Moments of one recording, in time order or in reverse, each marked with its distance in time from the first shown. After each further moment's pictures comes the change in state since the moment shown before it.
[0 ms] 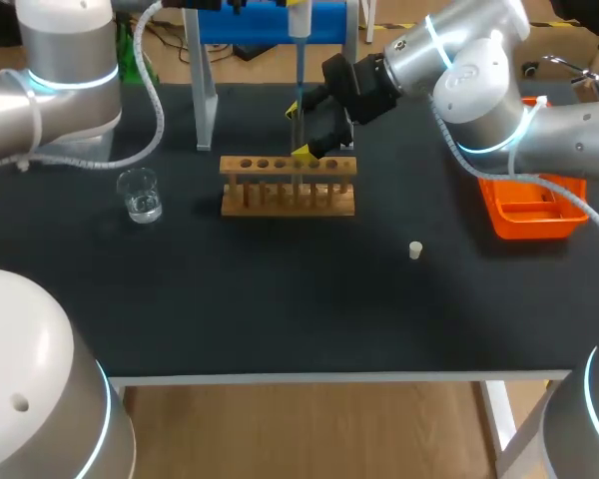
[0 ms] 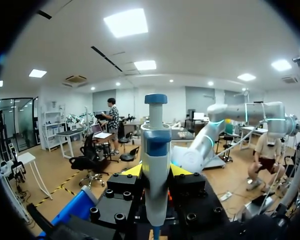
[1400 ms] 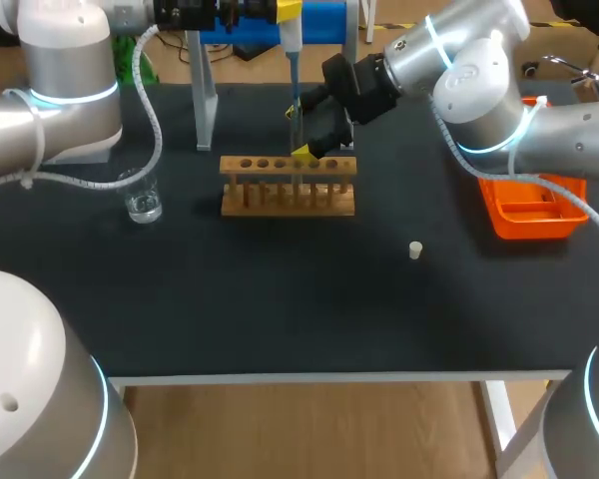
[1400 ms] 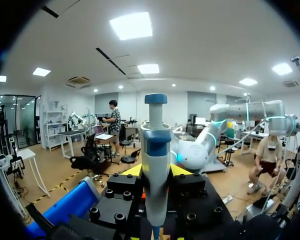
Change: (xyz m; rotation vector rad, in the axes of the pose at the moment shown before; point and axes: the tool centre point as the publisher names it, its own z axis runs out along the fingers) left arm -0.015 0.033 -0.008 0.046 -0.010 -0.030; right arm 0.000 0.000 0.000 0.000 0.000 0.000
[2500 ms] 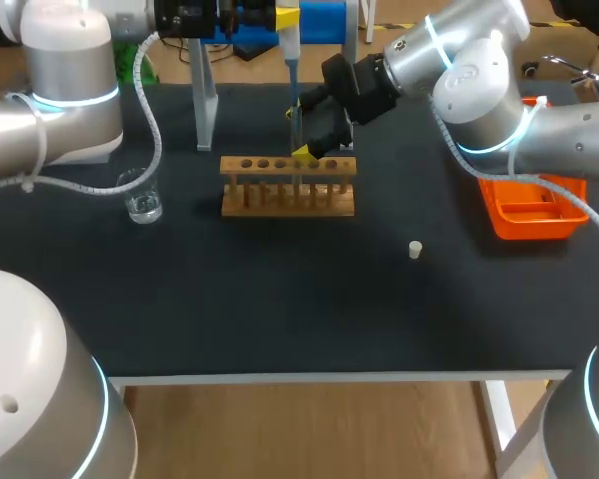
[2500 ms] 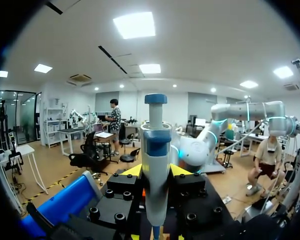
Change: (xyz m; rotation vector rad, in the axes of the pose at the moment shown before) left arm -0.006 0.016 0.000 0.002 0.002 -0.025; right arm 0.000 0.000 0.000 0.000 0.000 0.000
